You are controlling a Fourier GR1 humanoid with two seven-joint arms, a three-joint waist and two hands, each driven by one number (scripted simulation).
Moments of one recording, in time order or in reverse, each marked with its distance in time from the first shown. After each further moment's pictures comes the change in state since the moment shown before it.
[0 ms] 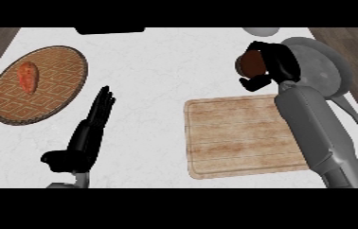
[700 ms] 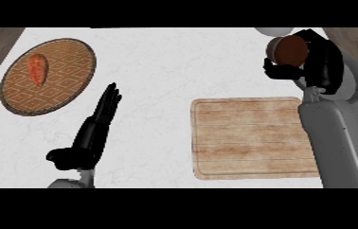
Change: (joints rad) left arm -0.028 -0.020 -0.011 0.000 -0.016 -0.027 0.004; right arm 0.172 0.019 -0.162 -0.445 -0.012 -0.126 0.429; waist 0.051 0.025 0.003
